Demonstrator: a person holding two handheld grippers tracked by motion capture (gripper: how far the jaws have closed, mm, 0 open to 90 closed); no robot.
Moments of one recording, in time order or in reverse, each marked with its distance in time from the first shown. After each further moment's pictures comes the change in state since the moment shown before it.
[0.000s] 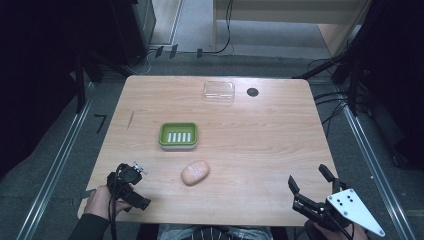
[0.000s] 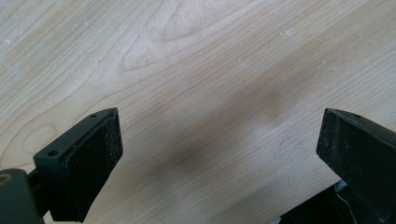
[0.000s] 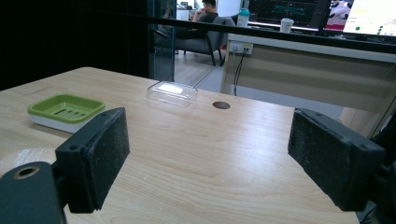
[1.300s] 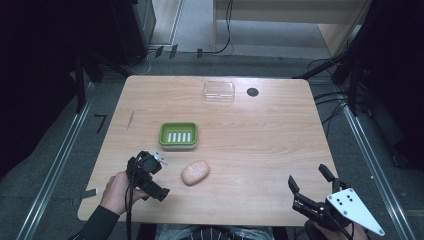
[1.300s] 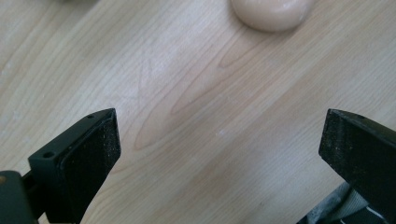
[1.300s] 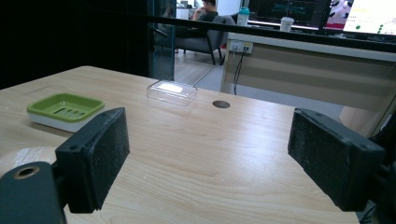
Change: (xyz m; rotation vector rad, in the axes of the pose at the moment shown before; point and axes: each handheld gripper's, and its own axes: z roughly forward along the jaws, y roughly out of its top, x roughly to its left) left arm -0.032 0.051 -0.025 -0.116 -0.010 0.143; right arm -0.001 0.000 0.001 0.002 -0.001 -0.002
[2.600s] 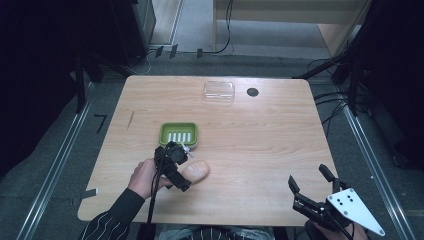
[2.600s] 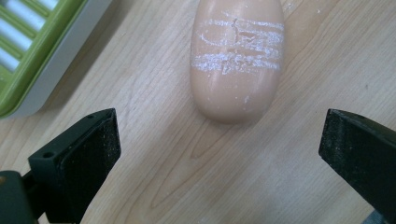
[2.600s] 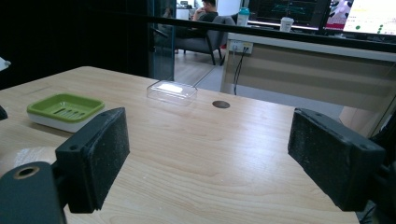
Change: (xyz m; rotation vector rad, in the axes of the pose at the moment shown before) left arm -0.019 0.062 0.023 0.004 -0.034 0.128; right arm -0.001 0.000 0.000 0.000 -0.001 0.001
